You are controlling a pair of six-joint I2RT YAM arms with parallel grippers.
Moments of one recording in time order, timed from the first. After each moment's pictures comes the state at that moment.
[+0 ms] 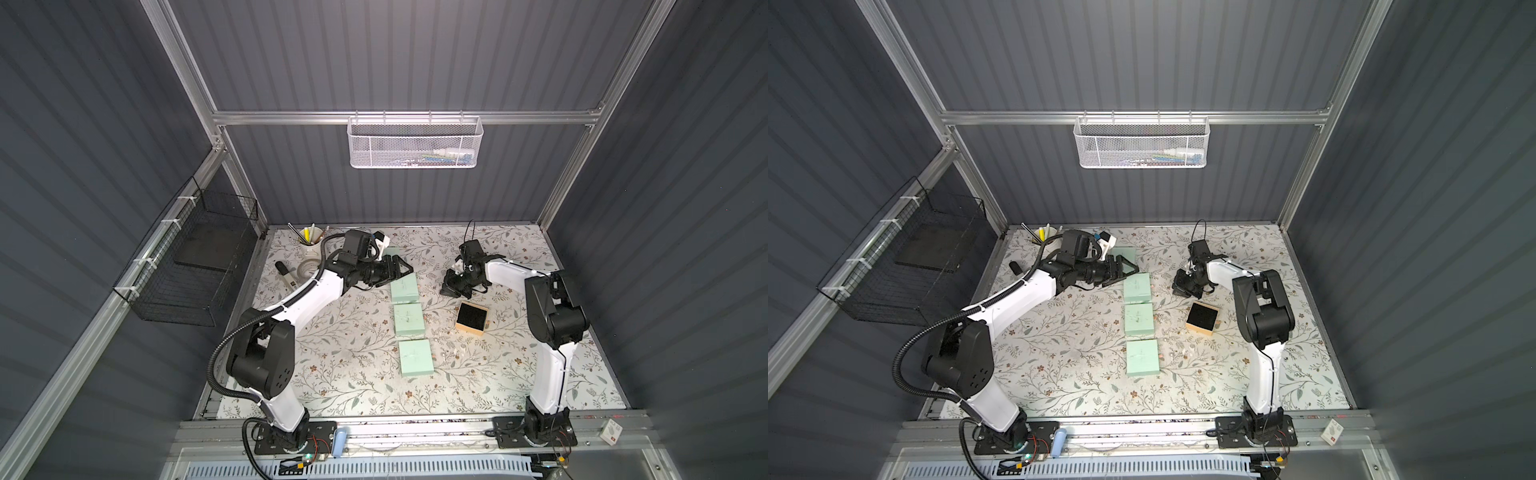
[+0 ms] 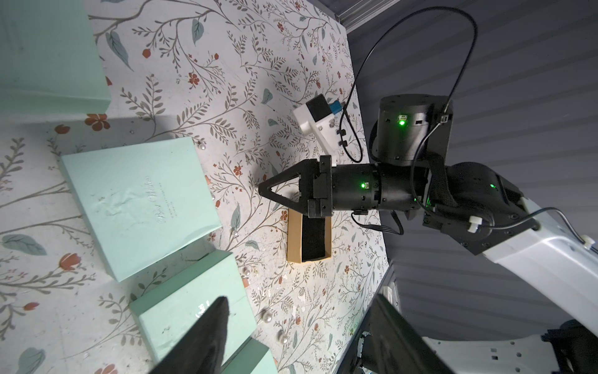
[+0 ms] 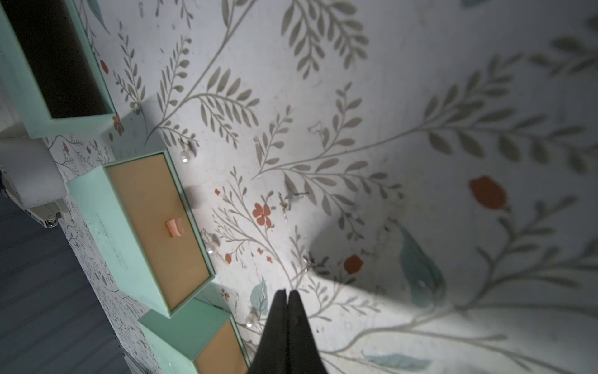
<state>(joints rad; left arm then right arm) -0.47 1.69 1.29 -0.28 0.64 -0.64 0.28 2.04 1.37 -0.52 -0.44 0.59</state>
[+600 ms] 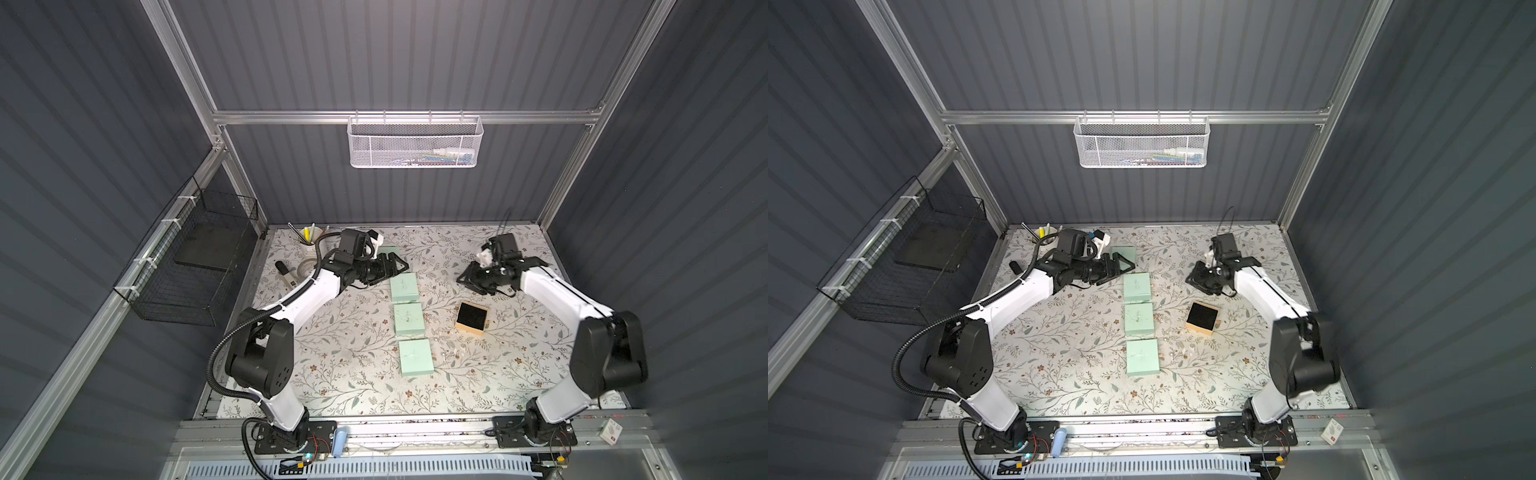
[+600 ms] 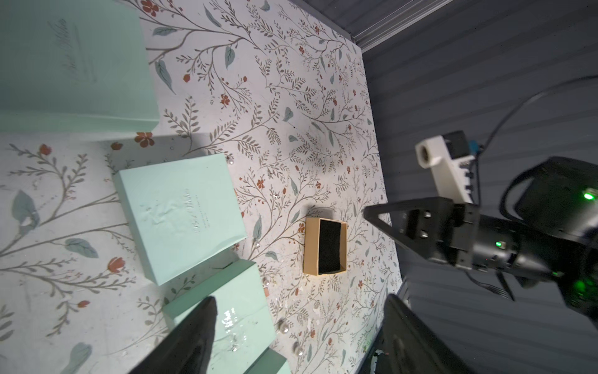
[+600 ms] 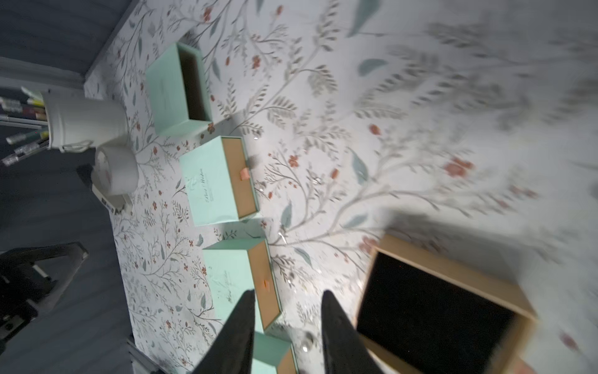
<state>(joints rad) -0.43 1.69 1.28 -0.27 0.59 -0.62 0.17 1.52 1.13 -0.62 -0.32 0.59</state>
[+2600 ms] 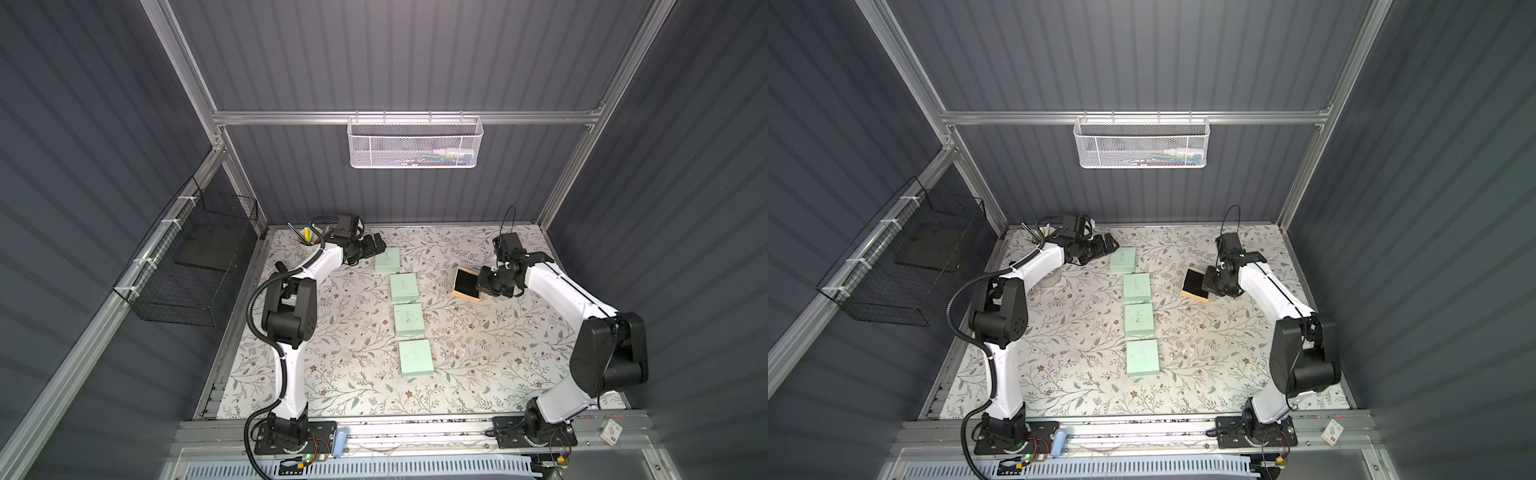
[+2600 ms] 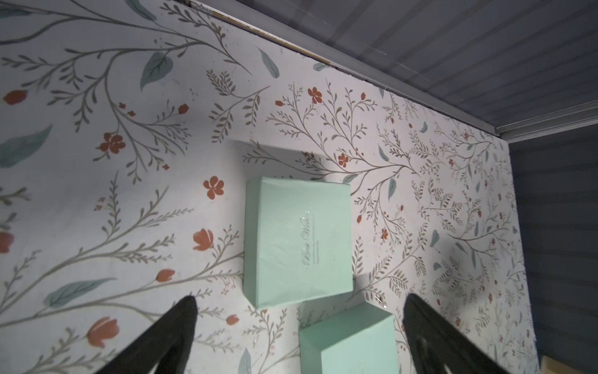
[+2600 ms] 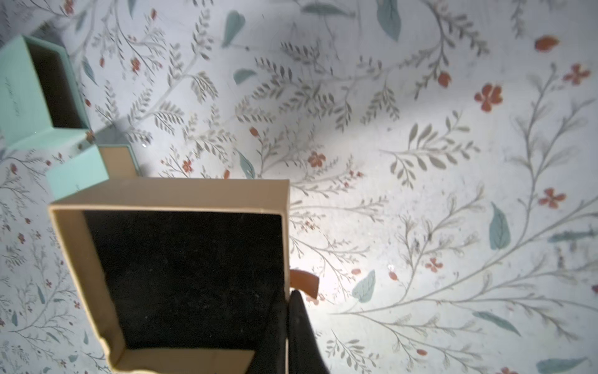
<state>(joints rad) -0.30 2.16 1.76 -0.42 0.29 -0.46 0.18 1.65 1.31 -0.81 -0.11 0.47</state>
